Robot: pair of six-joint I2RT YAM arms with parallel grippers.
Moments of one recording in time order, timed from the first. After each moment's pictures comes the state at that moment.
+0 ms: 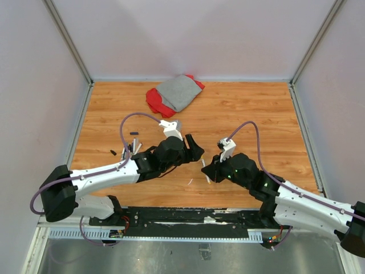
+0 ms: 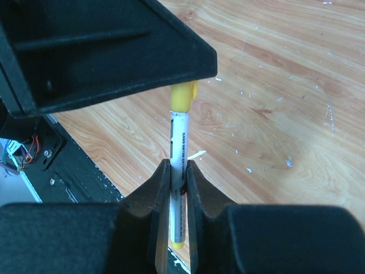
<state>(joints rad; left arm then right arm) -1.03 1.26 0.78 0.02 -0.36 -0.93 1.00 0.77 0.46 -0.10 0.11 0.49</state>
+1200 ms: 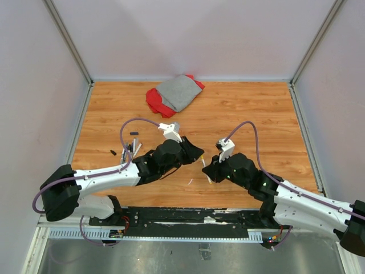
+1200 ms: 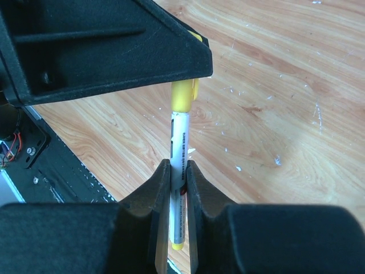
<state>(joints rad) -1.05 1.27 0.71 0.21 -0.30 -1.03 1.00 0.79 0.47 -0.10 0.13 0.46</state>
